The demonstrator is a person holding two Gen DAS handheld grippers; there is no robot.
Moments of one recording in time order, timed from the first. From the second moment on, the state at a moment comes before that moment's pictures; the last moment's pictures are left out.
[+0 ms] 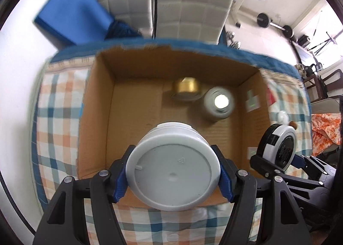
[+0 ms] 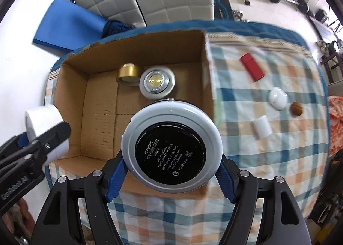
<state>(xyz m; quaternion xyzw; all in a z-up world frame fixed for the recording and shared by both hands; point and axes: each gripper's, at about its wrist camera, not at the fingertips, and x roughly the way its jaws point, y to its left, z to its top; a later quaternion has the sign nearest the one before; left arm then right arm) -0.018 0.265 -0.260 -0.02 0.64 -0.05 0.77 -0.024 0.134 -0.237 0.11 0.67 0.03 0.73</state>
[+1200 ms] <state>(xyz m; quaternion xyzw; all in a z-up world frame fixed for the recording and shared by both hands) -0.008 0.299 -0.386 -0.03 0.78 -0.04 0.63 0.022 0.166 -0.378 0.09 0.78 0.05 0.62</state>
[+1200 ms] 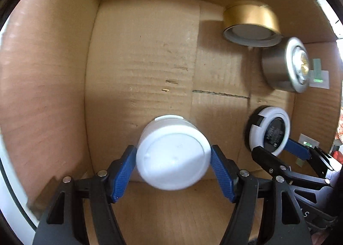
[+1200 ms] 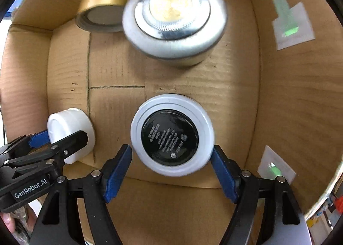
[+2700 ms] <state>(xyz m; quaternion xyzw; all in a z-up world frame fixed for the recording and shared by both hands) -0.079 0.274 -0.186 -0.05 0.62 -0.01 0.78 -0.072 0.125 -0.162 0.09 0.65 0.08 0.75</state>
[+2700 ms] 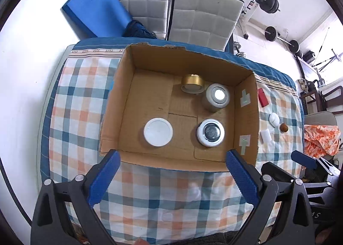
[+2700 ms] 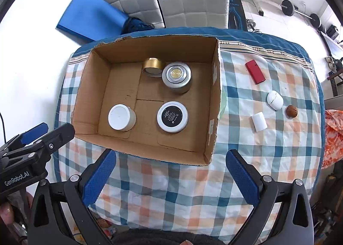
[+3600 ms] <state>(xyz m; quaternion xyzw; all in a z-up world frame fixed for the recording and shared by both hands) -0.025 -0.024 -0.354 -0.05 0.71 -0.09 0.69 -0.032 -0.206 -0.301 0.18 0.69 -0.07 0.70</state>
